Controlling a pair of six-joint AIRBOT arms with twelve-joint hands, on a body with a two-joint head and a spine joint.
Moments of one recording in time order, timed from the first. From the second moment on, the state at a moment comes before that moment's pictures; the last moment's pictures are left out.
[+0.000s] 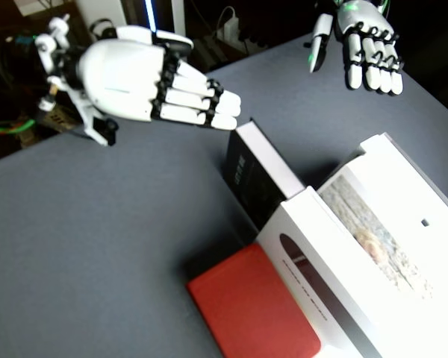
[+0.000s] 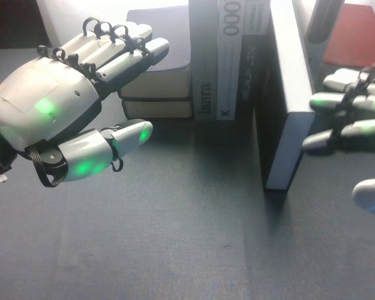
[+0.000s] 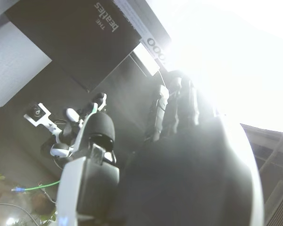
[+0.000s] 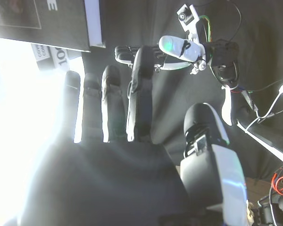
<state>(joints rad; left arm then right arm) 0.90 -0.78 1.01 -0.02 -1.07 0.90 -1.18 -0.72 0.85 -0.09 1.23 -0.58</state>
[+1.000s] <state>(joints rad) 0.92 -0.76 0.99 -0.04 -1.13 0.92 -1.16 -0.65 0.84 0.20 1.44 -0.86</state>
